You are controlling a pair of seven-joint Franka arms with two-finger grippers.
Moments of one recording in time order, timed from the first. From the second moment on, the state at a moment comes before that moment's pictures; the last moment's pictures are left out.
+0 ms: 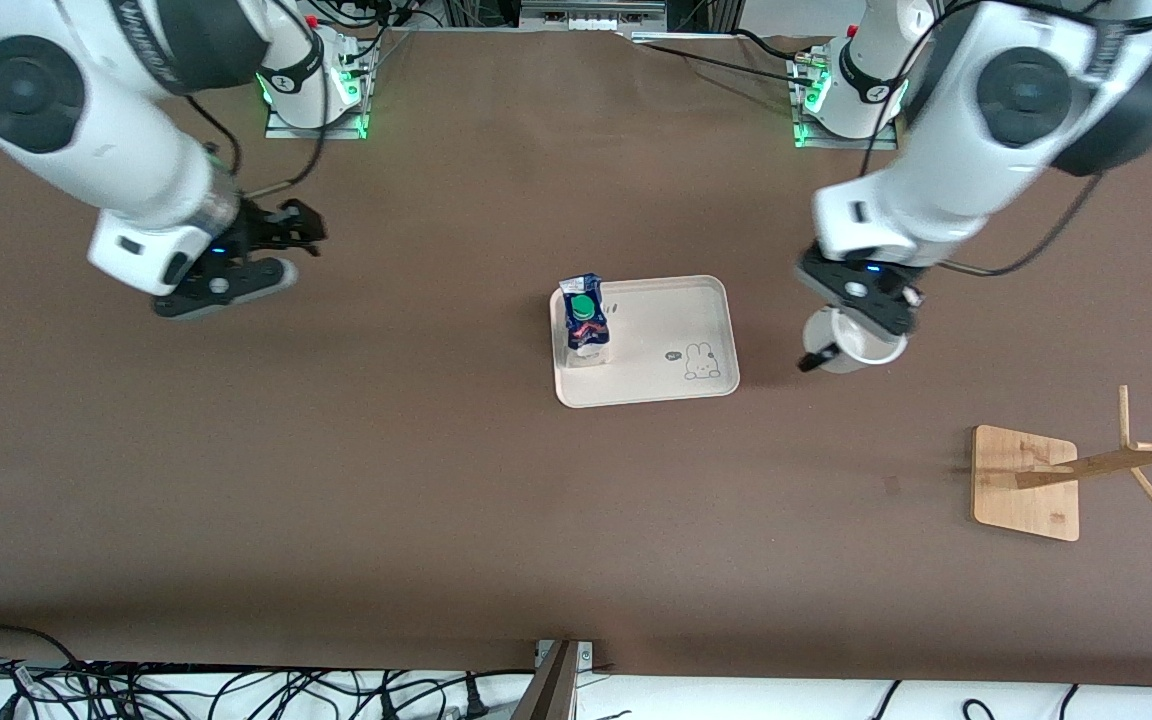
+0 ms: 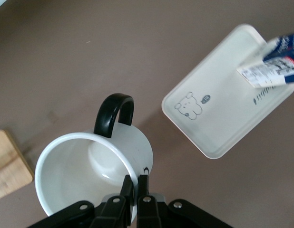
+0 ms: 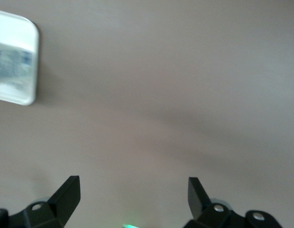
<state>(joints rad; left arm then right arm) 0.04 0.13 -0.34 -1.70 0.01 1.81 0.30 0.39 0.17 -0.03 -1.58 0.06 1.61 0.05</state>
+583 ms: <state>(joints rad) 0.31 0.18 -0.33 -1.56 -0.02 1.80 0.26 0.68 0.51 -0.02 -1.32 0.14 1.83 0.44</state>
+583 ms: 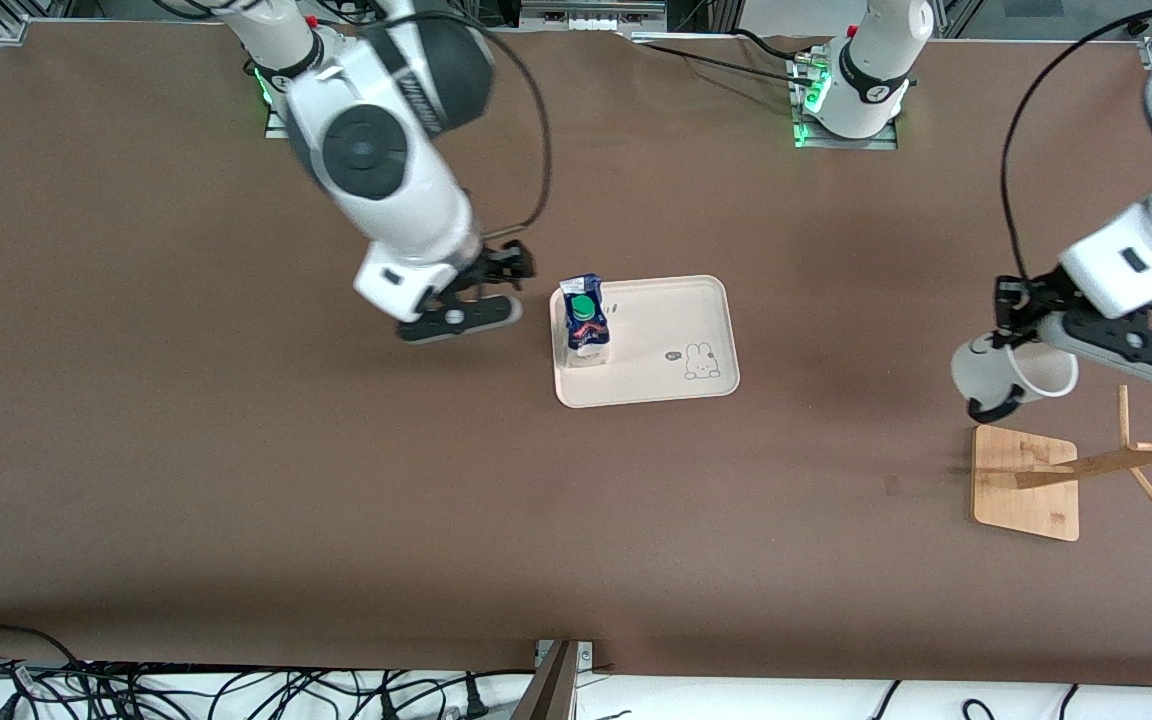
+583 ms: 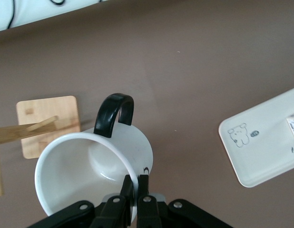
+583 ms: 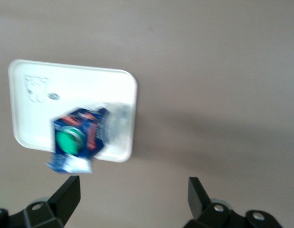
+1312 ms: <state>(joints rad) 0.33 0.27 -0.24 -1.46 -0.02 1.71 0.08 0.79 0.62 -0.03 -1.29 0.12 1.91 0.52</state>
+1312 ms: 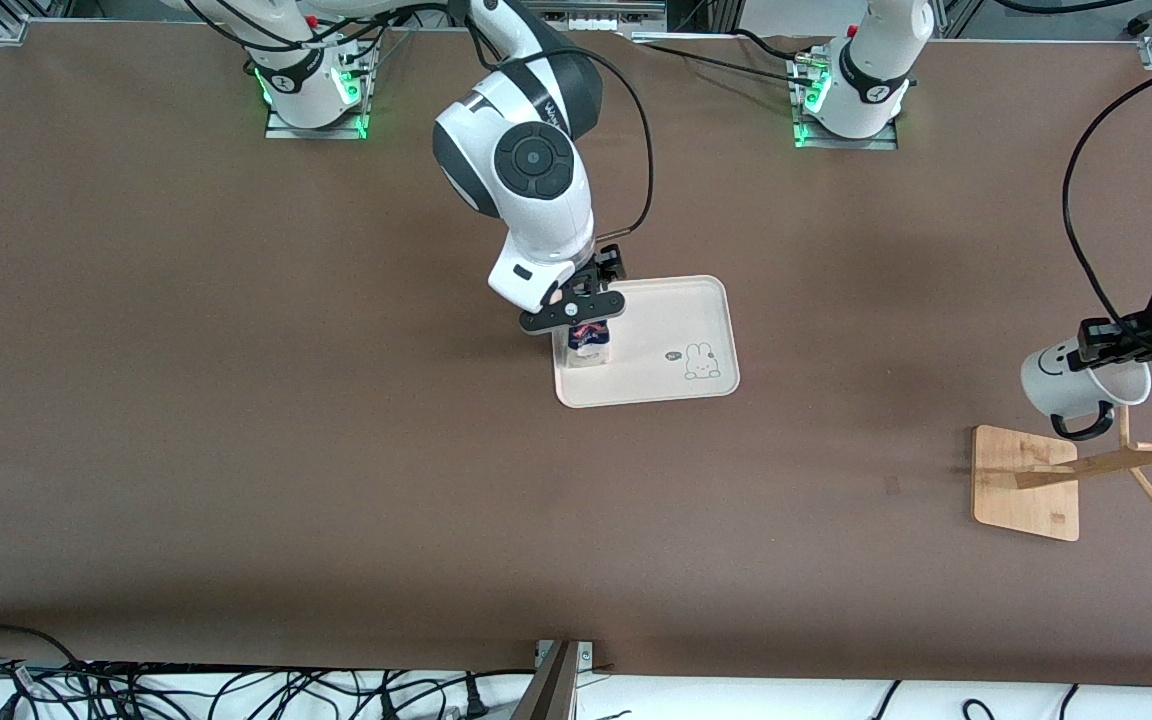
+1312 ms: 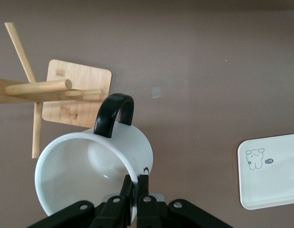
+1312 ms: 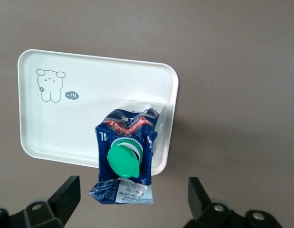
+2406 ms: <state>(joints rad) 0.31 0.38 -0.21 -1.30 0.00 1.66 0.08 0.80 0.67 -0.03 -1.30 0.10 1.96 0.55</state>
